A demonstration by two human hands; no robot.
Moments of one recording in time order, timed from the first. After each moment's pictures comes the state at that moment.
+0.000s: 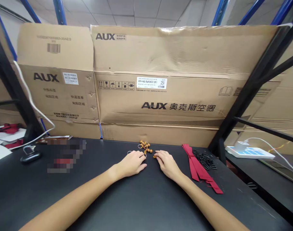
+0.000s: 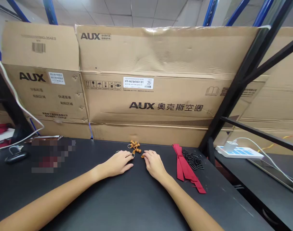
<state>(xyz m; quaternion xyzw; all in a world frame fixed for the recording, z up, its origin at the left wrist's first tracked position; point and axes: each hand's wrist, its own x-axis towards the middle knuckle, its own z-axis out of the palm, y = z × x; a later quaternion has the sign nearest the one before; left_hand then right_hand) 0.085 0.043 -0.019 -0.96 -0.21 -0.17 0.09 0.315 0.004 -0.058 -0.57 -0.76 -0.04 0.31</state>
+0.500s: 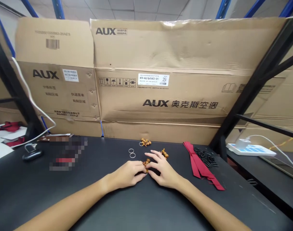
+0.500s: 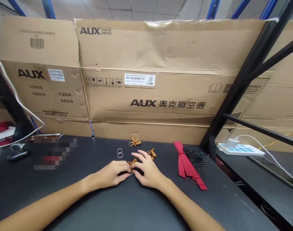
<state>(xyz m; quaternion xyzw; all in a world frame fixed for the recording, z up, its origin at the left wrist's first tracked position) 0.056 0.006 -0.020 -0.95 -0.14 -0.24 -0.15 0.276 -0.038 -0.031 -0.42 -0.86 0.00 0.28</state>
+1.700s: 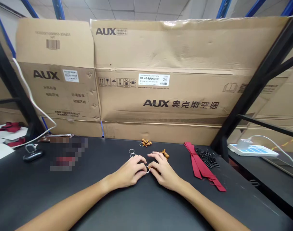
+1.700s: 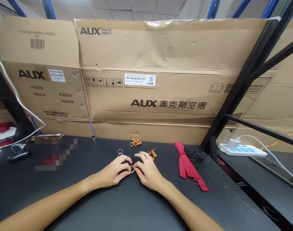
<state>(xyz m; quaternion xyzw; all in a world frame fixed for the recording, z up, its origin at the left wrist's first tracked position) 0.056 0.006 -0.017 -0.94 -0.17 -0.25 -0.14 0.273 -0.039 -0.036 -0.45 -0.84 0.00 0.30</state>
